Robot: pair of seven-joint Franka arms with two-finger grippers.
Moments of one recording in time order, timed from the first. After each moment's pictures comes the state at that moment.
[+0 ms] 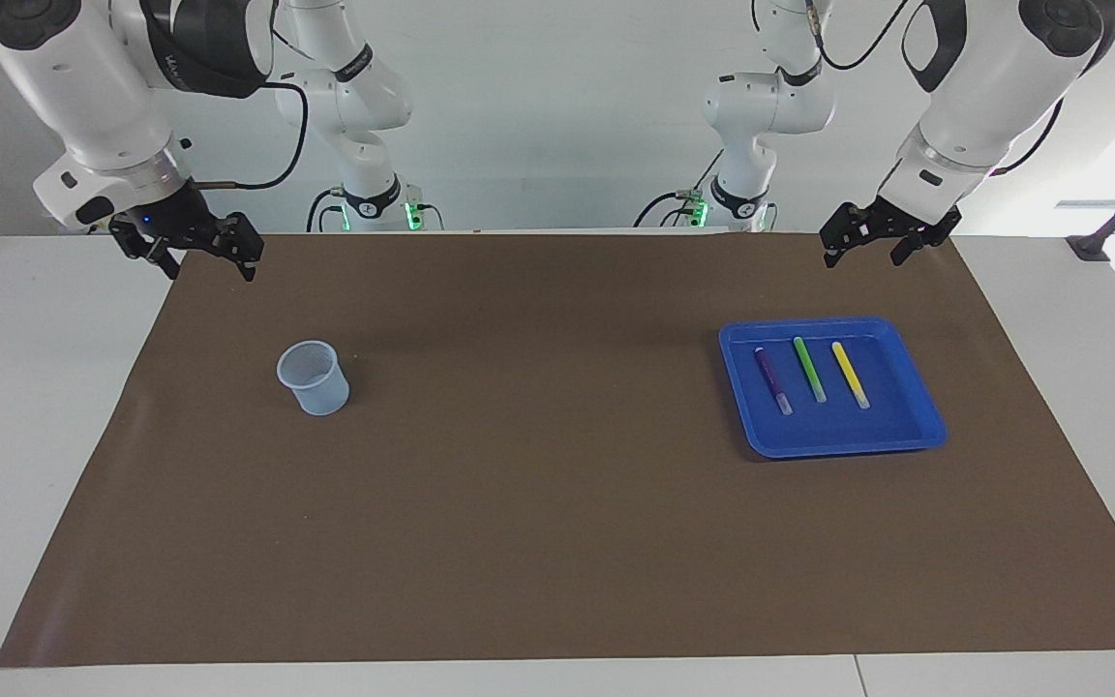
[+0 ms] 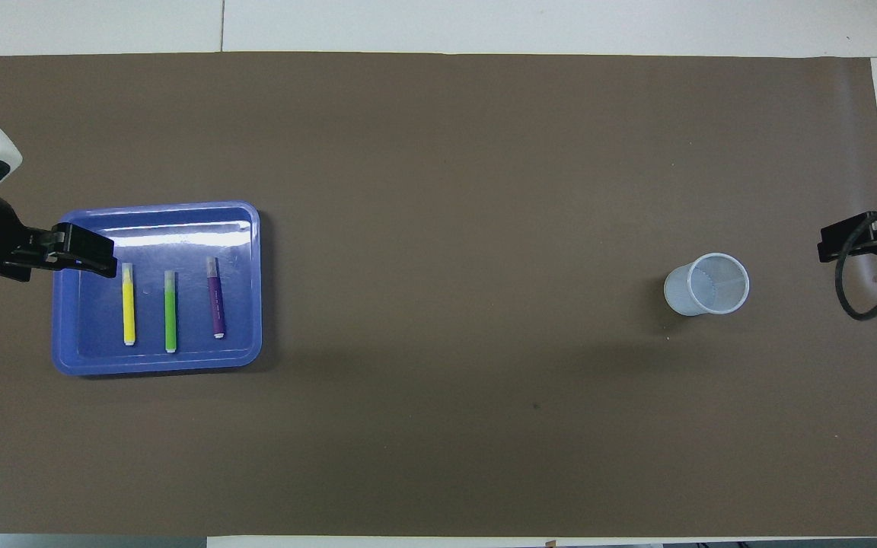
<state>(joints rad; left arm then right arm) -0.15 -0.05 0.02 -1.67 -0.02 1.51 -0.09 -0.02 -0.03 -0.05 -1.68 -0.07 1.57 -0.06</state>
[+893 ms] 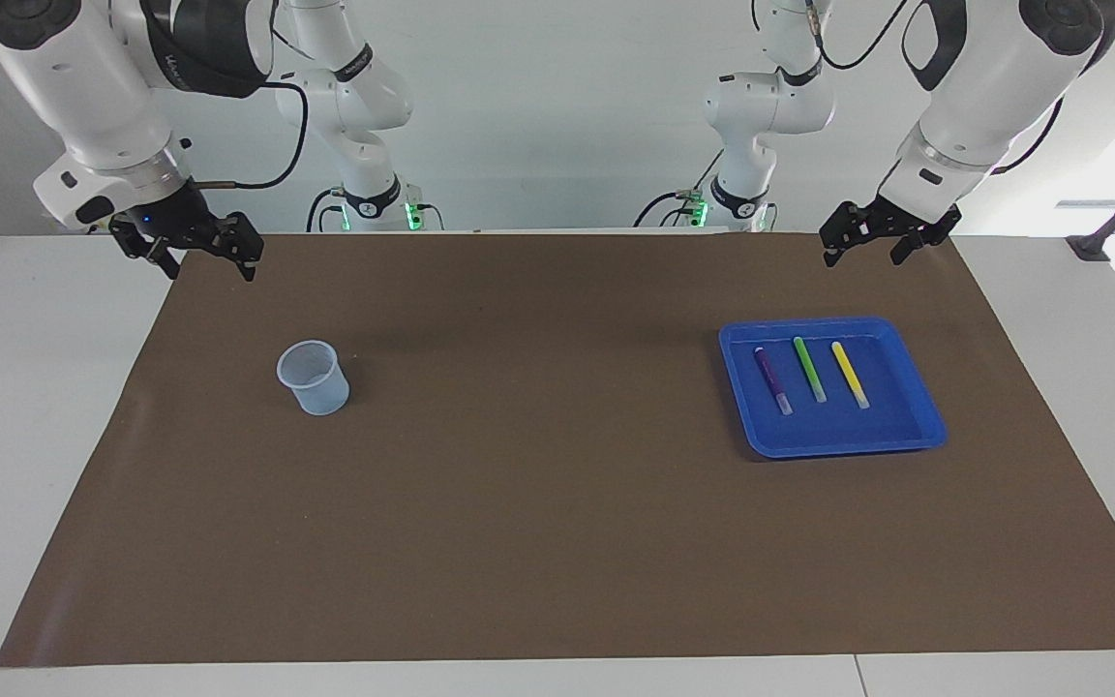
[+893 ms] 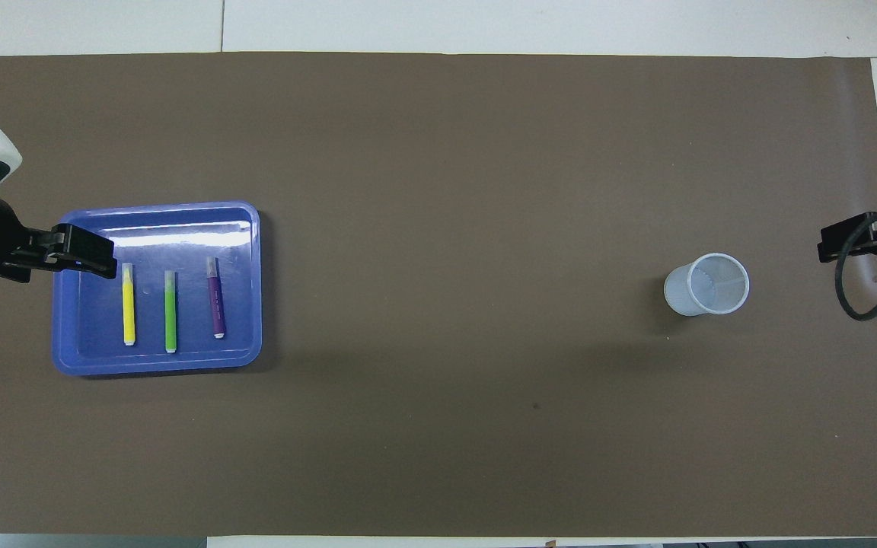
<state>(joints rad) -0.15 -0.05 0.02 -1.67 -0.02 1.51 -0.09 -0.02 -0.03 -0.05 -1.68 -0.07 1.57 -0.06</state>
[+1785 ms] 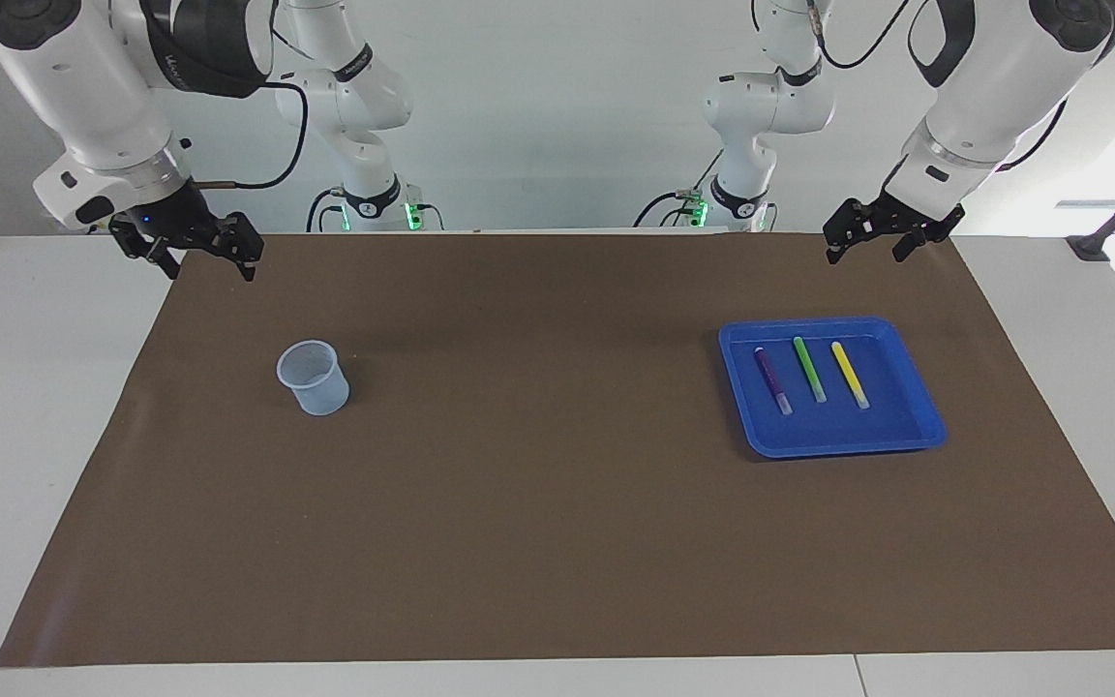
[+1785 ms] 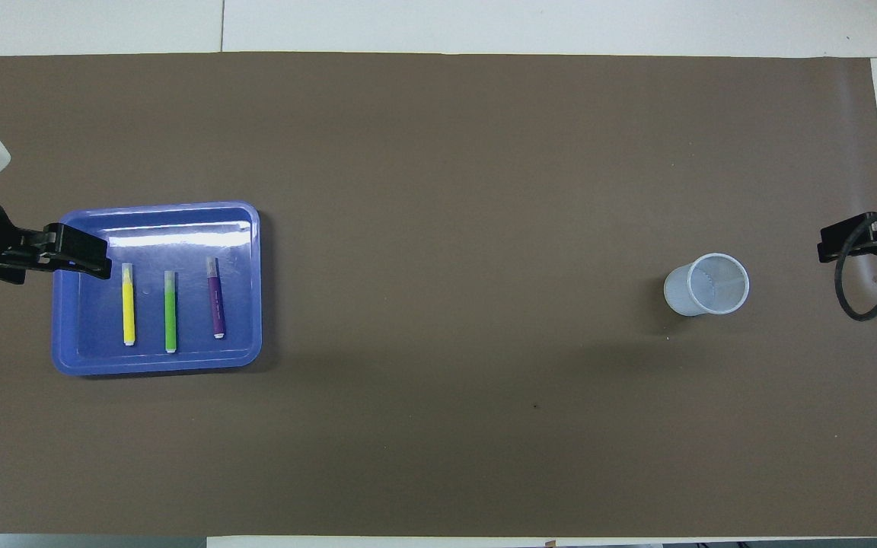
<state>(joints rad) -0.15 -0.05 0.03 -1.66 -0.03 1.50 -0.09 -0.02 -0.03 -0.05 -1.68 -0.07 1.57 -0.06</state>
